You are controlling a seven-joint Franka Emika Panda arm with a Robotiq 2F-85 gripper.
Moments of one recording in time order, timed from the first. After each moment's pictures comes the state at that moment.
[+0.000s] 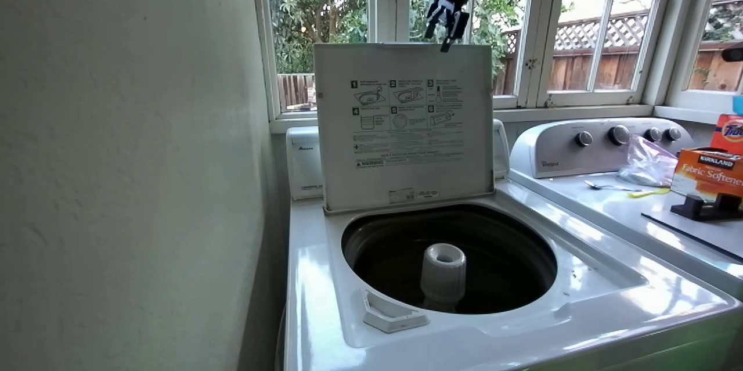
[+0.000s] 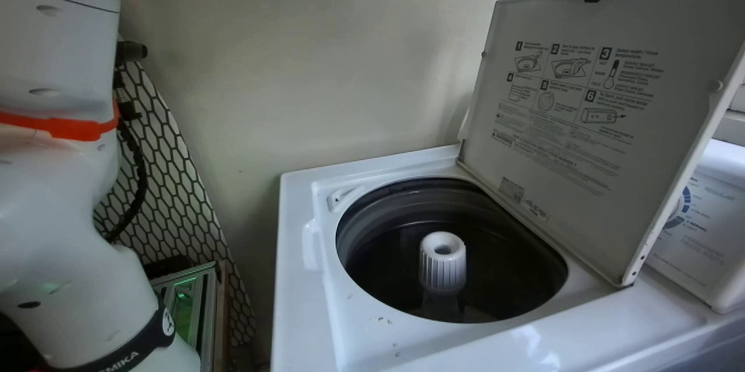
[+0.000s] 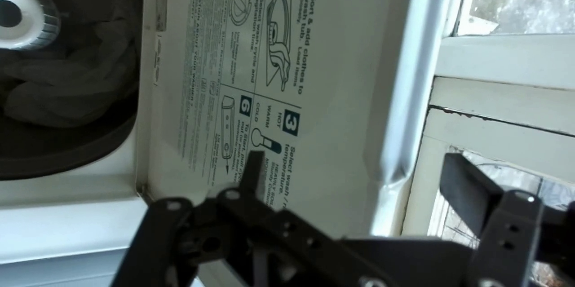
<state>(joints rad) -0.03 0.39 -0.11 -1.10 0.18 1.95 1.41</state>
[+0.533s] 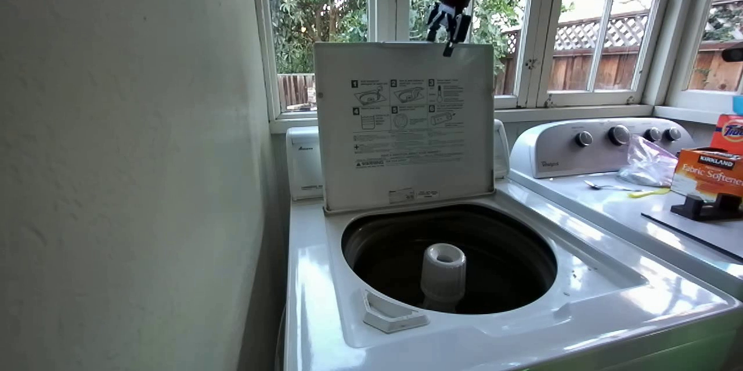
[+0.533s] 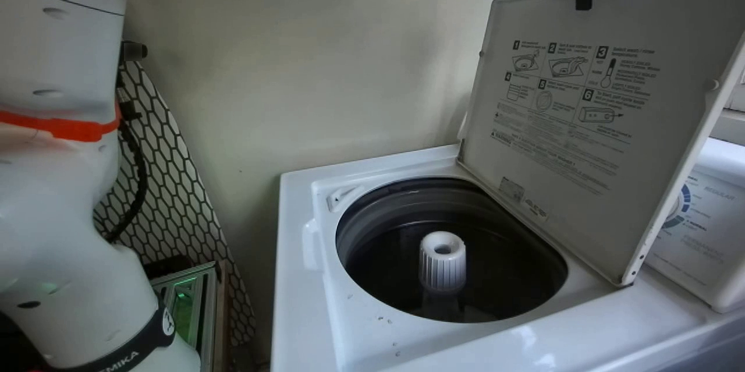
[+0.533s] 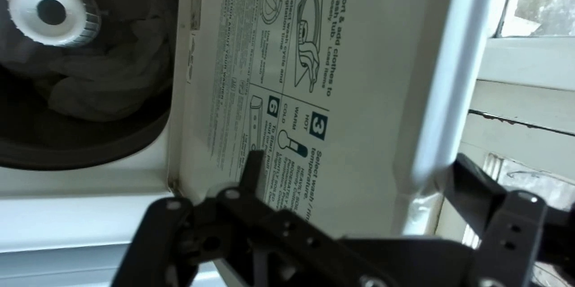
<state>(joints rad) -0.03 0.41 -0.11 -1.06 0.16 1.84 1.41</state>
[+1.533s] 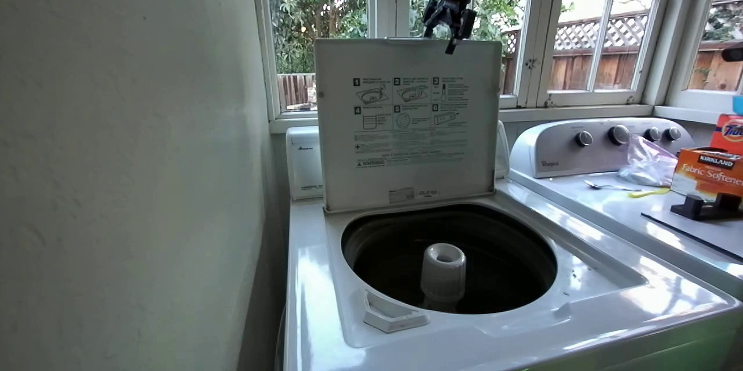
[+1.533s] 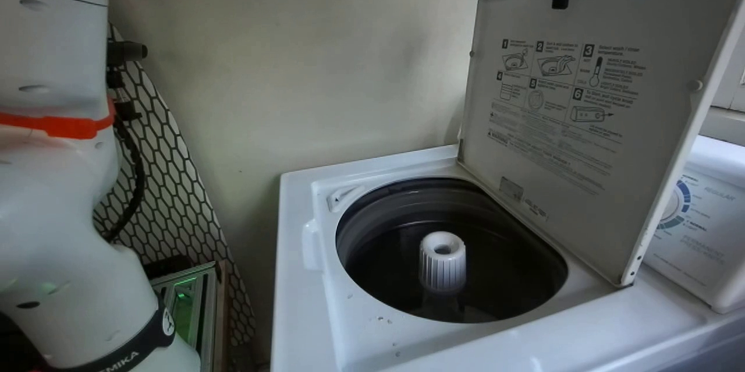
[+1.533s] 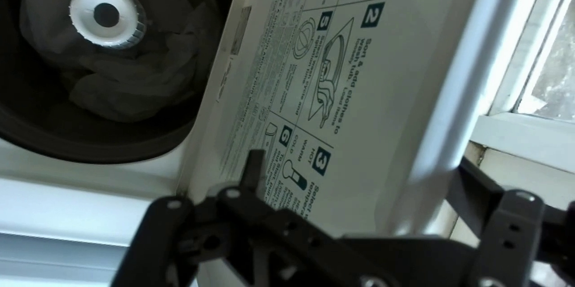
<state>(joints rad) -0.04 0.34 -0.09 -1.14 0.23 1.78 1.22</state>
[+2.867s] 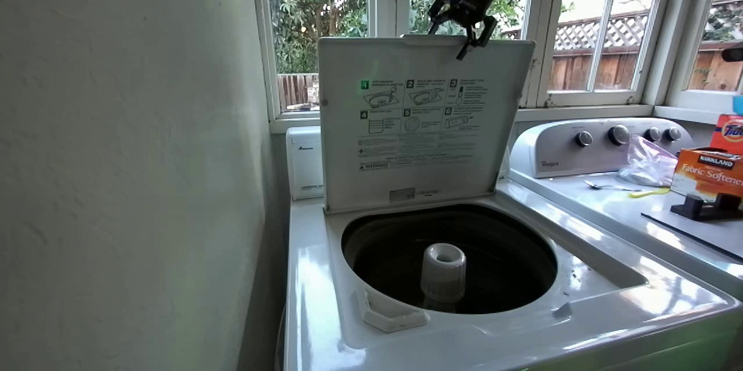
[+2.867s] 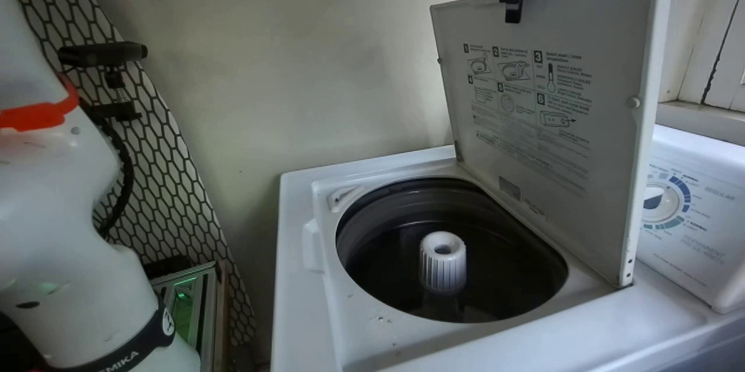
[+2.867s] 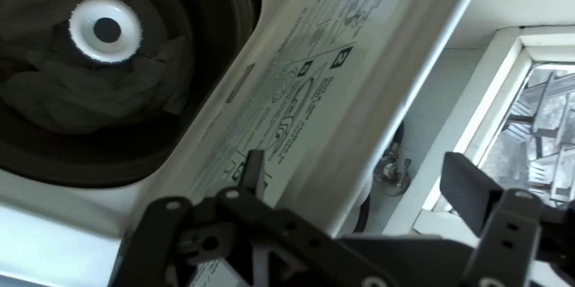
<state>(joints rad) -0.04 -0.02 -0.09 -1.70 0.44 2.02 0.77</state>
